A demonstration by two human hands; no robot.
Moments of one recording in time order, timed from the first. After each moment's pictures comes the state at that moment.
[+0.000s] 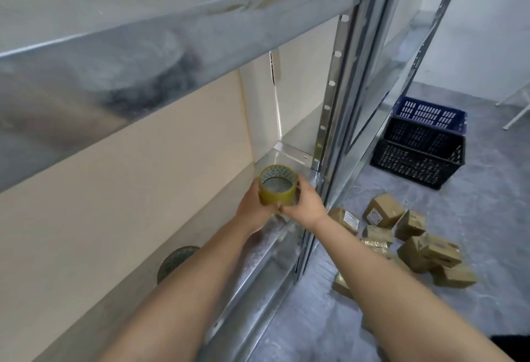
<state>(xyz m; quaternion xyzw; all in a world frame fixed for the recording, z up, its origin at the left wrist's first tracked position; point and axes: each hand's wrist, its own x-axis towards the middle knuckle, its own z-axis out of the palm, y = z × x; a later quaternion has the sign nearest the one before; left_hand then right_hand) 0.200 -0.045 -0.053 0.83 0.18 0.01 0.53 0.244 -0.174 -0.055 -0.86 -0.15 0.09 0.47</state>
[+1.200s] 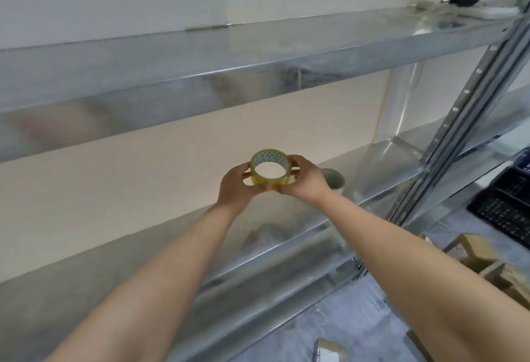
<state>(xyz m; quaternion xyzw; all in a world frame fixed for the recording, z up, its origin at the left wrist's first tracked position) -0.179 0.077 0.043 0.80 0.30 0.24 0.47 -0.054 -0.034 0.045 -0.79 -0.39 0.15 0.45</state>
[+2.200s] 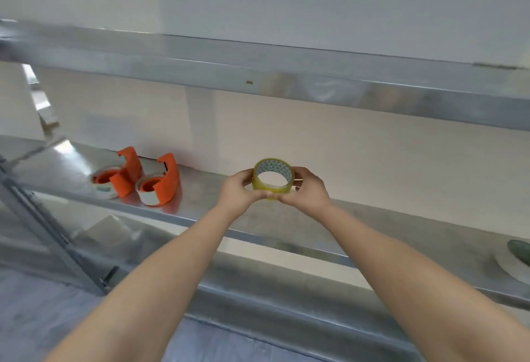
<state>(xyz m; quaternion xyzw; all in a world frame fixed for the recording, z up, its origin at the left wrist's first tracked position) -0.559 0.089 0.061 0.63 0.53 0.42 0.39 -0.391 0.080 0.061 -0.63 -0.62 0.25 0.38</state>
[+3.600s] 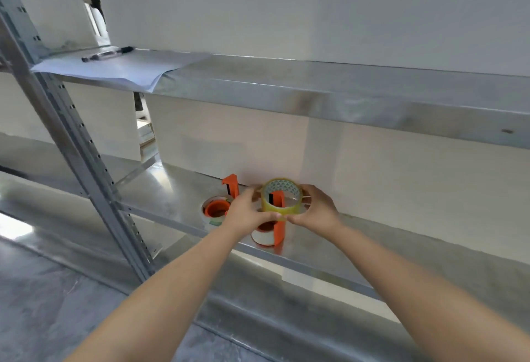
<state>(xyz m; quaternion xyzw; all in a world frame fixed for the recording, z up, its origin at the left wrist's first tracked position) -0.835 0.191 0.046 0.65 0.59 0.35 0.32 -0.657 0.192 0.054 -0.59 -0.69 0.25 0.35</state>
